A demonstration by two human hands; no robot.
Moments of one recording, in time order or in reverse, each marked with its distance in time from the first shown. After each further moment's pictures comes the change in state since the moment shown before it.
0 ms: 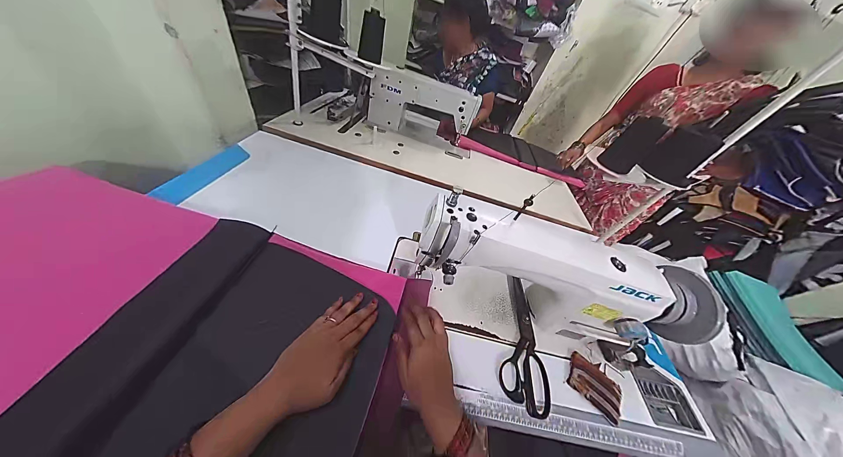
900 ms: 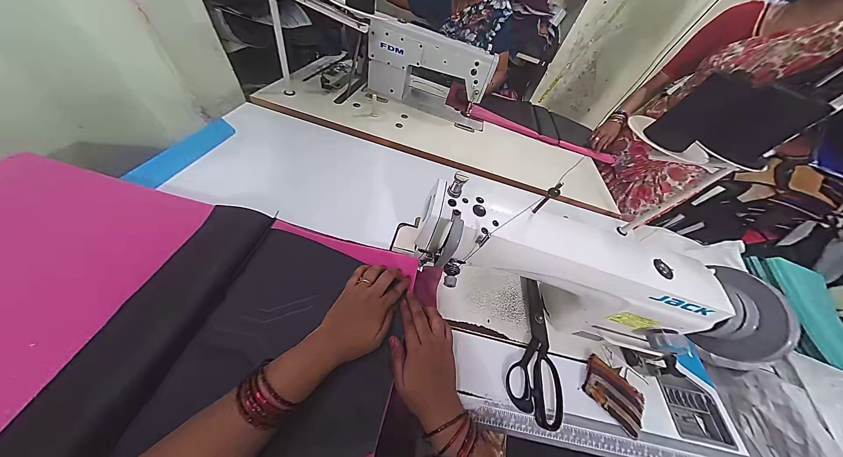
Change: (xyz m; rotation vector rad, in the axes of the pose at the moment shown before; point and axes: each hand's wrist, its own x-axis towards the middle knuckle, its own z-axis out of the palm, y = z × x) left_hand 0.085 0.004 0.020 0.035 0.029 -0.059; right_hand 0.002 0.017 0.009 -0.129 -0.005 -0.080
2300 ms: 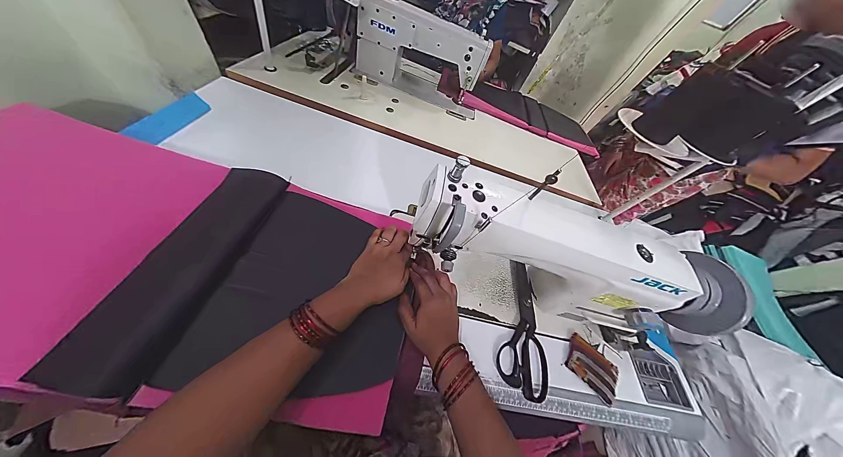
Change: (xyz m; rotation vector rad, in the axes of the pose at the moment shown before) left_hand 0.067 0.004 -0.011 -0.088 -0.418 -0.209; right_hand 0.030 0.029 0.005 0.121 0.026 0.074
